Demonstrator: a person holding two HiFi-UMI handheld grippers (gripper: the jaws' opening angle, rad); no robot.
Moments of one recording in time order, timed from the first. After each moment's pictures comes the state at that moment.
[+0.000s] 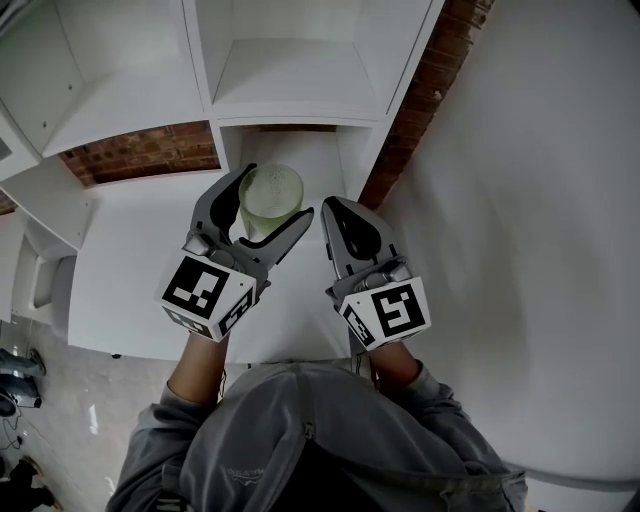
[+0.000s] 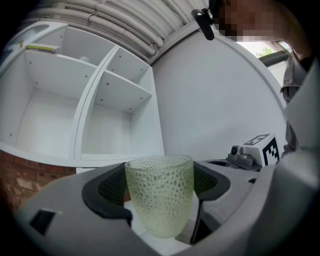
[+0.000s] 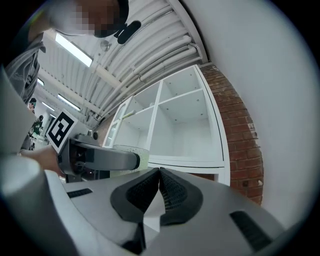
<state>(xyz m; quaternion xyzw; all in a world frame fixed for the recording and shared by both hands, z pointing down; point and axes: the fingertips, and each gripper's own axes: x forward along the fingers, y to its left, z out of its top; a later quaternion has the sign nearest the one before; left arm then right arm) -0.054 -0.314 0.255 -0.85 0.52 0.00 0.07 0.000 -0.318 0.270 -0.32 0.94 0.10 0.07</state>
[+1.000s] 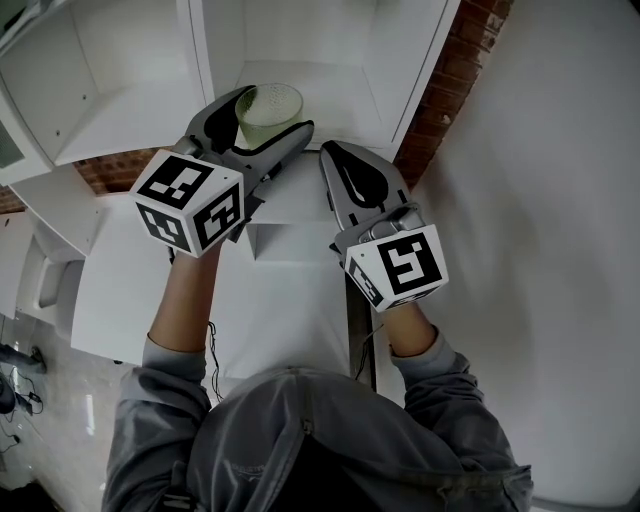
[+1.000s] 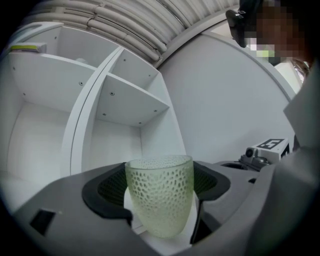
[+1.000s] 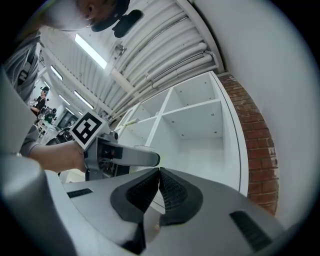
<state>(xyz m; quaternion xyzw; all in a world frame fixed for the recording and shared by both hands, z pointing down) -0.093 -0.398 0.151 -0.84 0.53 0.02 0.11 -0.033 -0.367 0.175 -0.27 0.94 0.19 0.09</state>
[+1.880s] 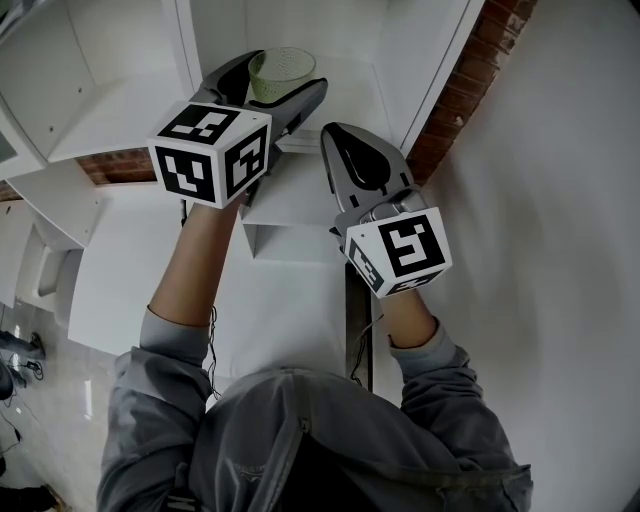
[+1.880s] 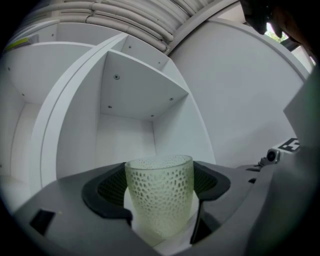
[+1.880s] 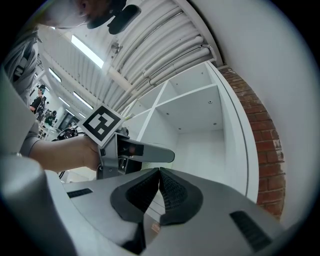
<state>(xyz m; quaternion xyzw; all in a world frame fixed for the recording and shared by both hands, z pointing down) -0.109 -0.467 0.137 -0.80 0.59 0.00 0.09 -0.047 -0.412 0.178 -0.26 0.95 0.17 0.08</state>
